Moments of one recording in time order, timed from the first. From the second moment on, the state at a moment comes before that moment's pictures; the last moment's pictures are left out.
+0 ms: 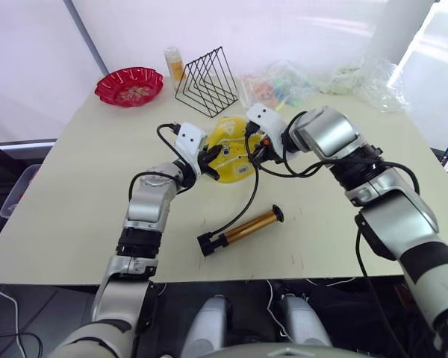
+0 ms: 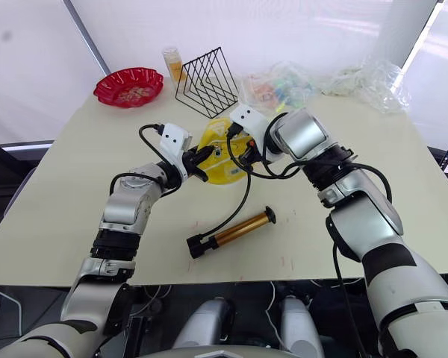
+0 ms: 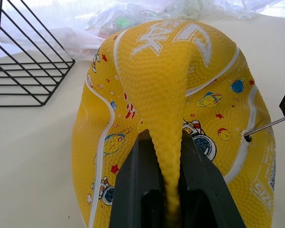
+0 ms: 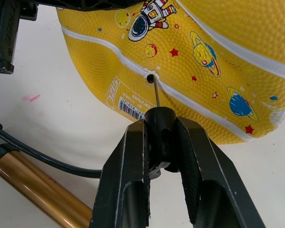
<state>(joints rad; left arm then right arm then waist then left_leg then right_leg) -0.61 0.34 0.00 0.21 -0.14 0.39 -0.56 -1.25 -0.30 0.50 0.49 0.13 1.05 0.87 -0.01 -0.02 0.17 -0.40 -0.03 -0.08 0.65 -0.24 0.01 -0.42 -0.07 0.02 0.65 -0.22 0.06</state>
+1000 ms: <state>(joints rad) -0.61 0.33 0.00 0.20 -0.14 0.40 -0.56 -1.24 -0.29 0.50 0.48 0.07 1.04 0.91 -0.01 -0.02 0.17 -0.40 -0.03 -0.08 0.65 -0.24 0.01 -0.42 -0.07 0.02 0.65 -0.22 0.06</state>
